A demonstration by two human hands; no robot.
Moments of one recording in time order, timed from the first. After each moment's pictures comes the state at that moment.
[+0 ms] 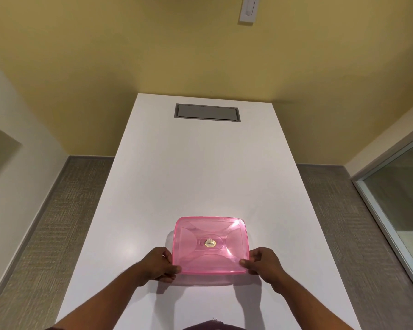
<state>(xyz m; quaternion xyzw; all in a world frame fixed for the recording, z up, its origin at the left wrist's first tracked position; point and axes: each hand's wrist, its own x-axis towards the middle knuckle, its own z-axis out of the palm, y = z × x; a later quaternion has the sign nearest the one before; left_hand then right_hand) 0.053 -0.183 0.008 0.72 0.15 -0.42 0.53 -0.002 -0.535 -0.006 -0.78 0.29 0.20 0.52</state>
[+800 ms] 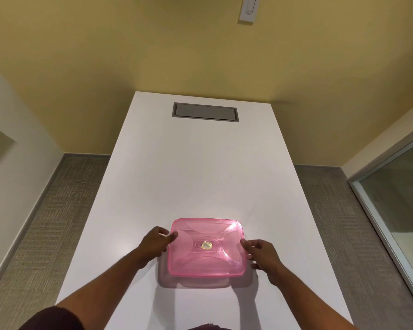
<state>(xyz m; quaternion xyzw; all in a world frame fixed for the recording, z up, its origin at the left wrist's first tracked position) 0.099 -0.197 0.009 0.79 0.18 -0.32 0.50 0.024 -0.534 0.015 -0.75 0.34 0.18 0.54</state>
